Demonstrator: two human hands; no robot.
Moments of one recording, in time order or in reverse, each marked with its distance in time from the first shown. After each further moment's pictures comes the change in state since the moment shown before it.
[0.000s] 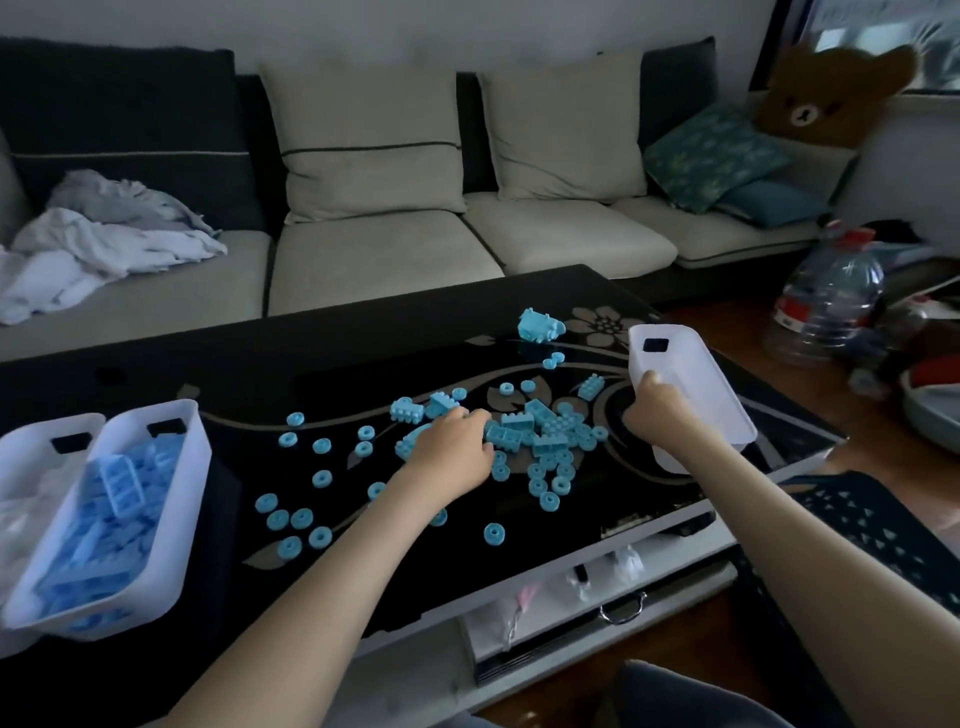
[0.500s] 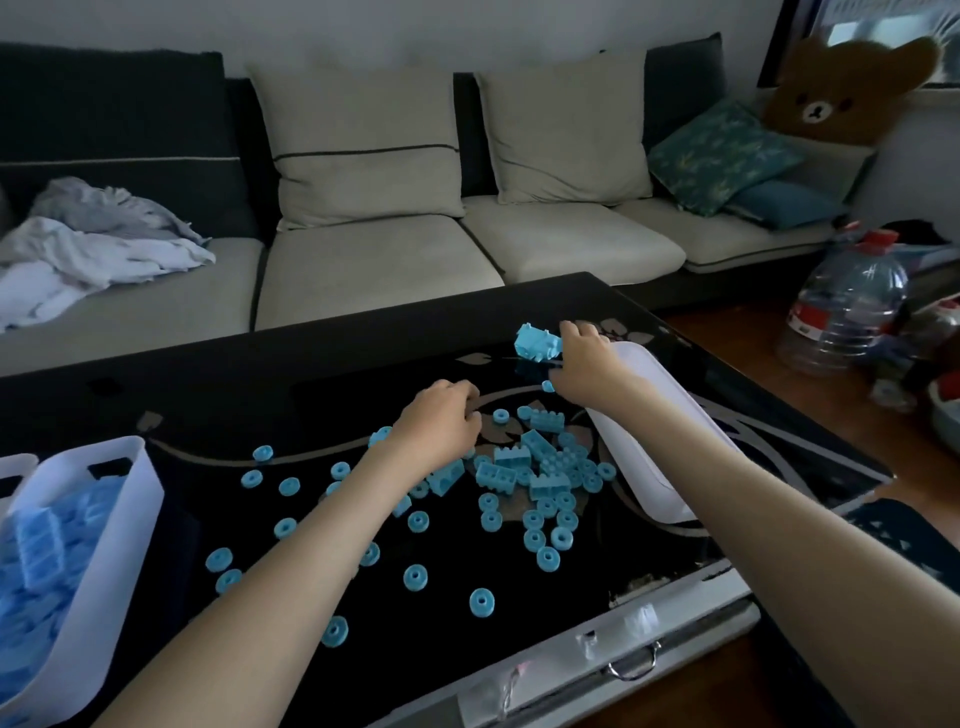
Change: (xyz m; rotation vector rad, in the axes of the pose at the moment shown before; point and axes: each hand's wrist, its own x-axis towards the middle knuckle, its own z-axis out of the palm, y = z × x) left_hand 0.066 -0.005 -0.027 -0.075 0.096 -0.013; right_hand 0.073 -0.073 -0.008 -0.004 0.103 -0.354
